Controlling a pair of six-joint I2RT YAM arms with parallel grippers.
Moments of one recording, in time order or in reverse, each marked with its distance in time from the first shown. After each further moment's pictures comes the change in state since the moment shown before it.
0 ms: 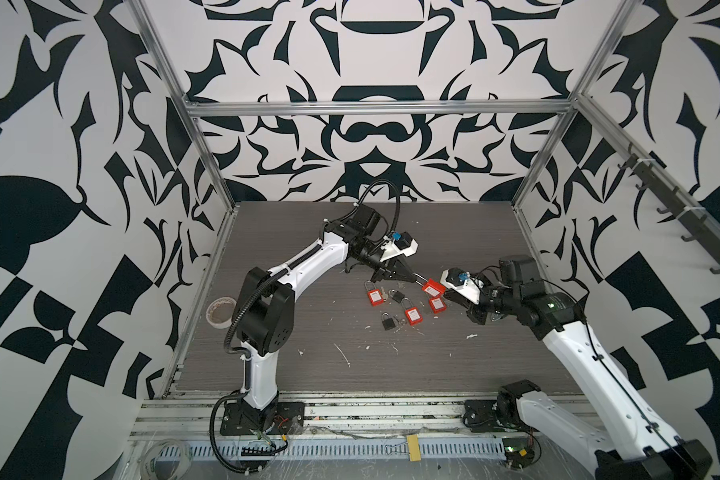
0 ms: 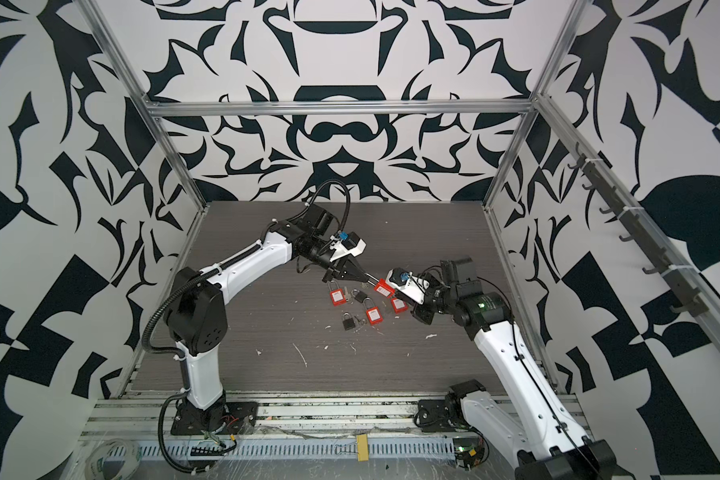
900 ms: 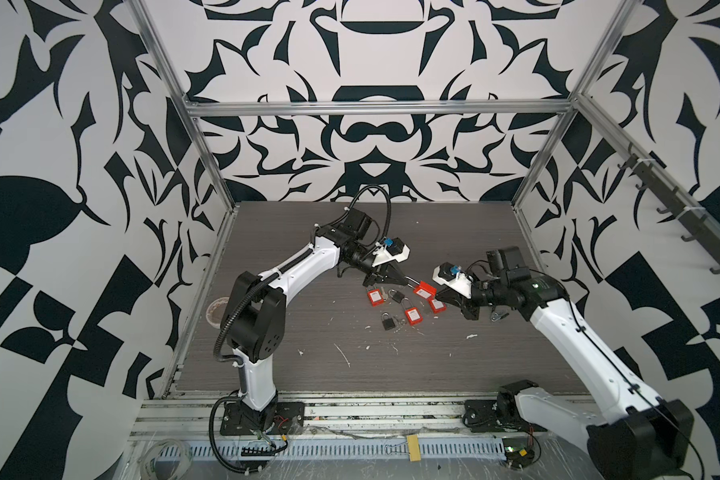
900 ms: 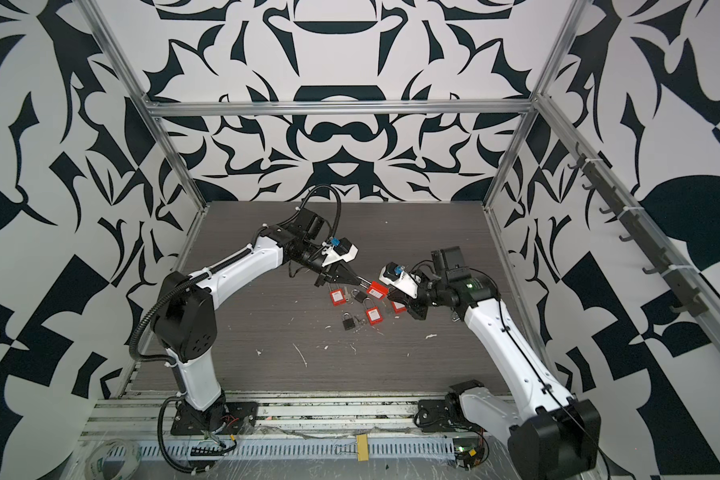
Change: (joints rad) left arm 0.025 -0.060 -0.062 -0.013 -0.051 0.050; right arm 0.010 0.038 -0.056 0.109 -0.050 -0.006
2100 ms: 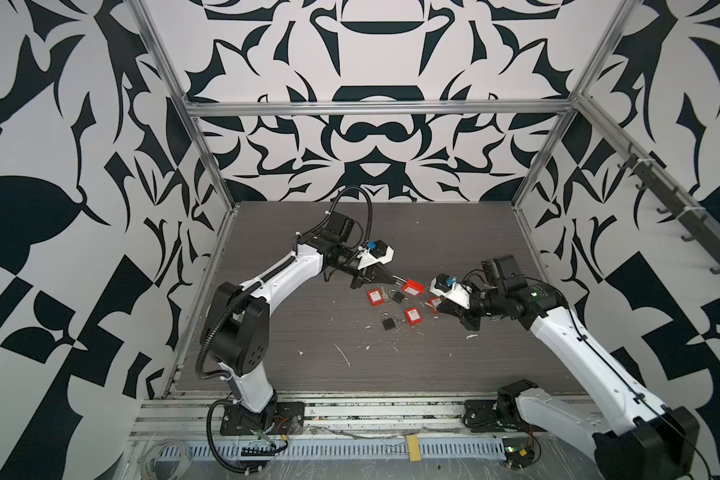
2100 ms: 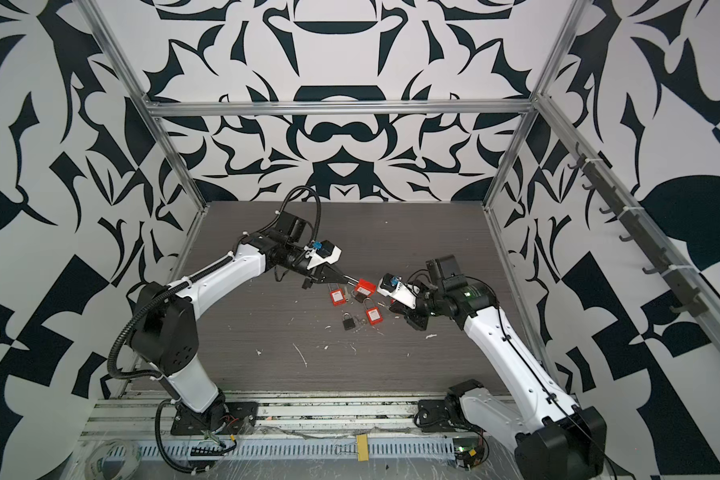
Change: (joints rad) left arm 0.082 -0.140 -0.209 0.154 0.030 0.003; right arm 0.066 0.003 0.020 -0.176 0.081 0.003
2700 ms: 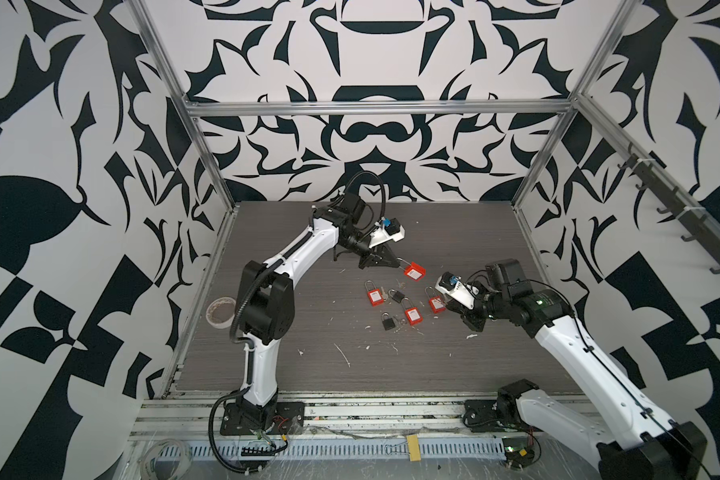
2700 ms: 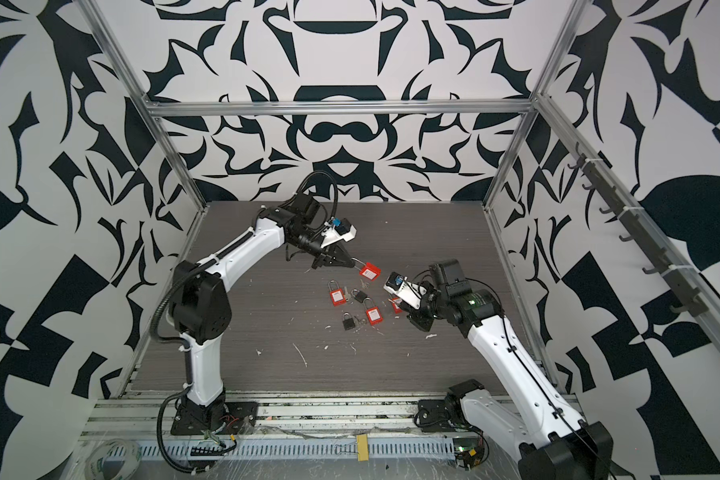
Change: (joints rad) left arm -0.028 0.359 0.529 -0.420 -0.171 -0.045; right arm -0.001 -0.048 -0.032 0.035 0.196 0.146
